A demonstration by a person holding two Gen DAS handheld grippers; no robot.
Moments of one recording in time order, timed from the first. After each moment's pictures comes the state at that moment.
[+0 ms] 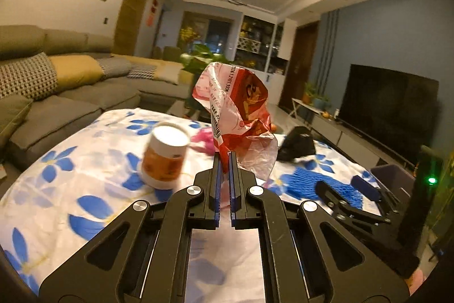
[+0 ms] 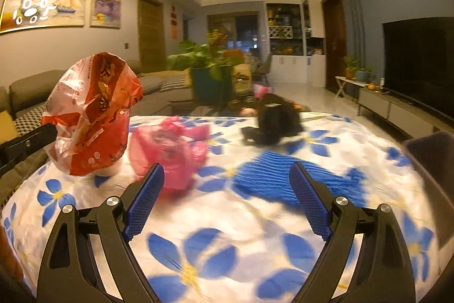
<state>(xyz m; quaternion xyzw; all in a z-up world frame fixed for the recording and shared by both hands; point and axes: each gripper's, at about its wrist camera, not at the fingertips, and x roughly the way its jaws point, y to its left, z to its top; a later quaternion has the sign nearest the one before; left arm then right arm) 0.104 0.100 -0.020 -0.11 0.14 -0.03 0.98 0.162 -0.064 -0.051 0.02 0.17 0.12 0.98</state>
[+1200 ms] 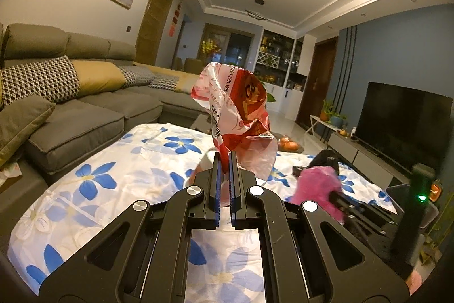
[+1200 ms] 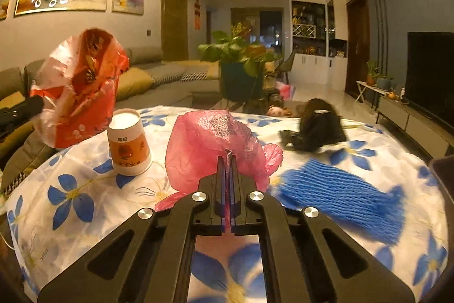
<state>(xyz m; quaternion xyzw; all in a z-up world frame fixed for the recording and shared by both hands) 0.090 0.143 -0.002 -0.12 0.11 0.02 0.99 0.164 -0.037 -0.042 -0.01 0.18 0.16 0.97</state>
